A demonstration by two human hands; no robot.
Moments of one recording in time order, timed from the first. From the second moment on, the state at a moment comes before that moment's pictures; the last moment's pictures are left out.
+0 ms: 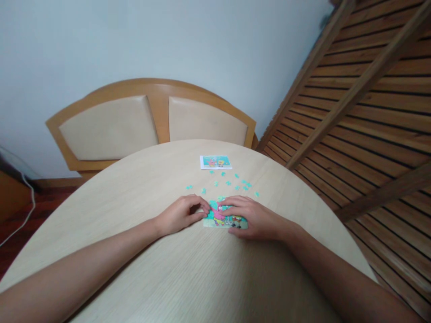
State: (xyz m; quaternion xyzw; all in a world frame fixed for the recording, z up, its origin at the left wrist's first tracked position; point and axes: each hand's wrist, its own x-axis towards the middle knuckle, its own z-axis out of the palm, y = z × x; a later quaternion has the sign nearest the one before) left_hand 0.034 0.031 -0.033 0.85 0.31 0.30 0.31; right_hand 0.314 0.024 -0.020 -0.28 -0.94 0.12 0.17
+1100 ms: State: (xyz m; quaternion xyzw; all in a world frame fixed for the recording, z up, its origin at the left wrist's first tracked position) left_hand 0.019 0.038 -0.022 0.94 0.24 0.25 0.06; right_hand 0.314 0.021 -0.019 -0.28 -0.94 0.14 0.16
